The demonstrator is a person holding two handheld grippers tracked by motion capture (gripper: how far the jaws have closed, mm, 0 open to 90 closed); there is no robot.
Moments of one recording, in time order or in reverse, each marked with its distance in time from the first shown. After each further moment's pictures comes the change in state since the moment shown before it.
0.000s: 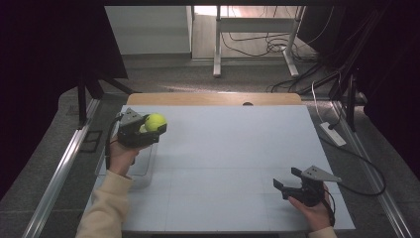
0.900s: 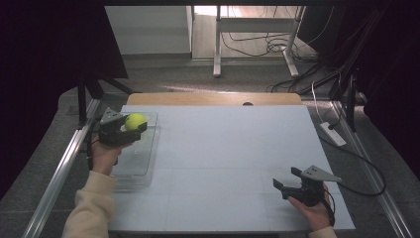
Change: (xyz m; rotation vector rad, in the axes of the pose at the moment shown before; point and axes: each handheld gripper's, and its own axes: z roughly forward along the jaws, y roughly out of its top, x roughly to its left) left arm 0.045 -0.016 -0.018 0.038 0.110 -0.068; right arm 0.000 0.001 0.000 -0.002 0.001 0.000
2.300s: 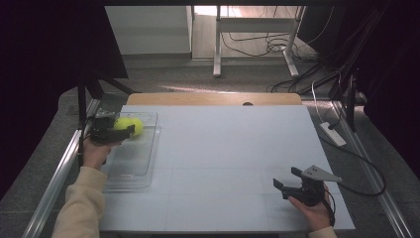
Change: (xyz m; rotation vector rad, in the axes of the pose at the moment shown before) left arm 0.047 -0.015 0.020 0.200 0.093 -0.066; right arm 0.000 0.000 -0.001 -0.004 0.002 0.006
